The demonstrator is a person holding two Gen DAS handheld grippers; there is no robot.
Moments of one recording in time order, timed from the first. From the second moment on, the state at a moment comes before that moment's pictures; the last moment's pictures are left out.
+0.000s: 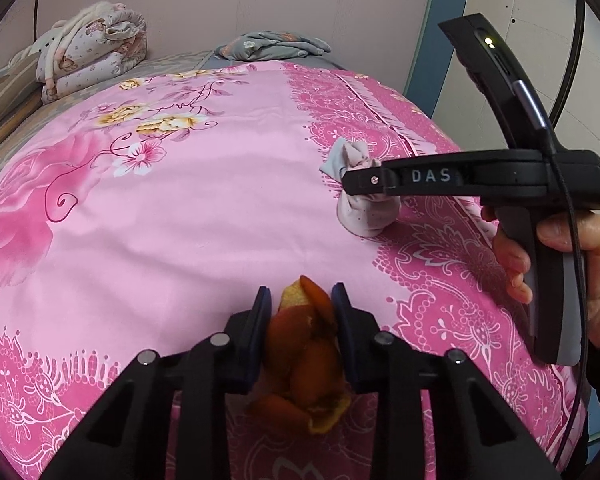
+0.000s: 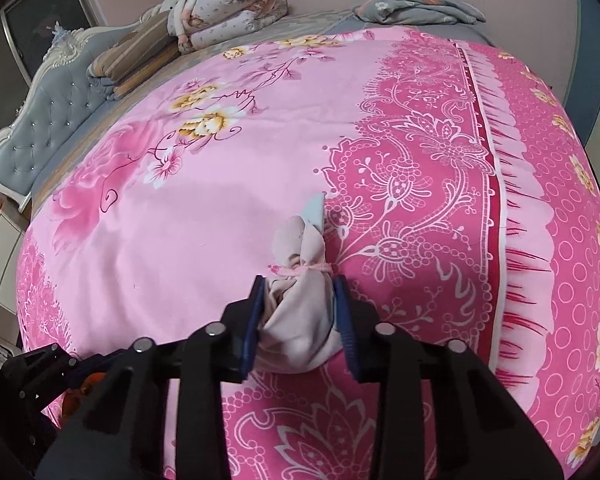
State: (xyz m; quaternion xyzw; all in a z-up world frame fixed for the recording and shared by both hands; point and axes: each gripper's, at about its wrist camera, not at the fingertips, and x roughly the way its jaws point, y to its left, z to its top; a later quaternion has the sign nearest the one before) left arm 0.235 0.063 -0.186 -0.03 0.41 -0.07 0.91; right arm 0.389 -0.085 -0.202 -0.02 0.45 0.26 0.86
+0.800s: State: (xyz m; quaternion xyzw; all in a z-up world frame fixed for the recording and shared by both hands) left arm 0.190 0.048 -0.125 -0.03 0.34 -0.07 0.94; right arm 0.302 -0.161 -0.118 0.04 0.38 0.27 0.89
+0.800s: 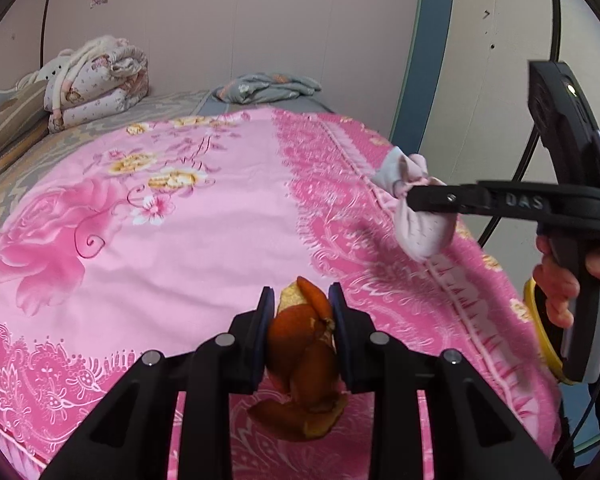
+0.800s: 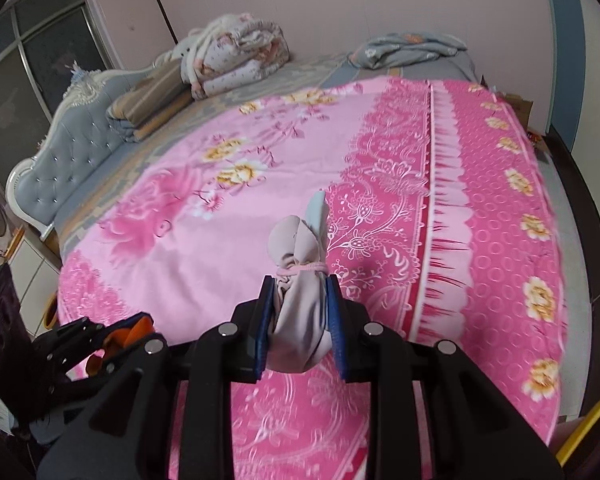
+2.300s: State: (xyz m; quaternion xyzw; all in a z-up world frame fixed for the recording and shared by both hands) left arm 0.078 -0.131 0.057 0.03 0.14 -0.19 0.97; right arm 0.049 -0.420 0.059 0.14 0.14 0.13 0.97
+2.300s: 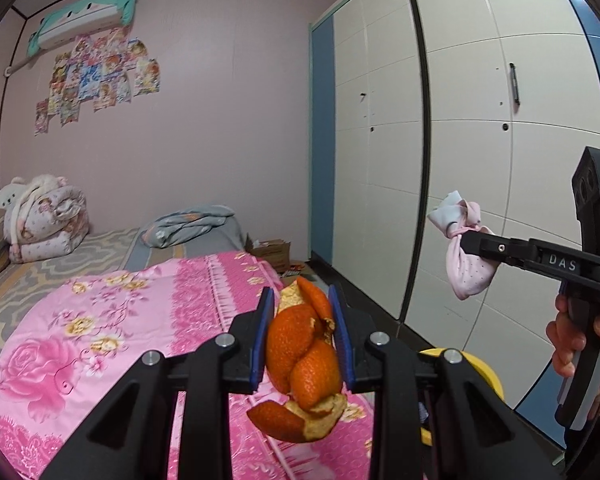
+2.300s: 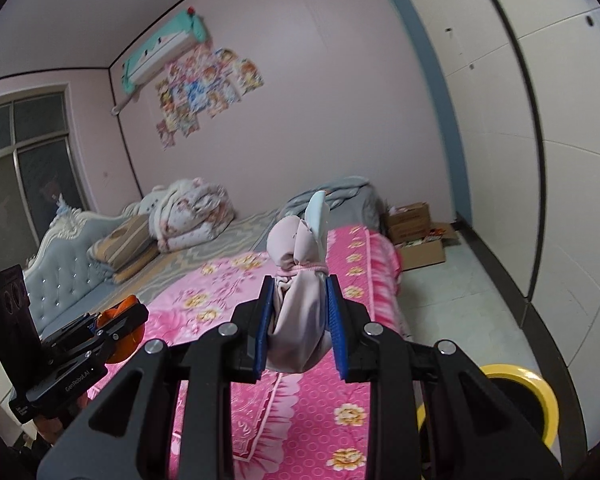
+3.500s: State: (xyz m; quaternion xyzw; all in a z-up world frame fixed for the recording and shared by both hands) left arm 0.147 -0.294 0.015 0.02 0.16 -0.30 0.94; right arm -0.002 -0.565 -0.032 0.16 0.09 -0.17 0.97
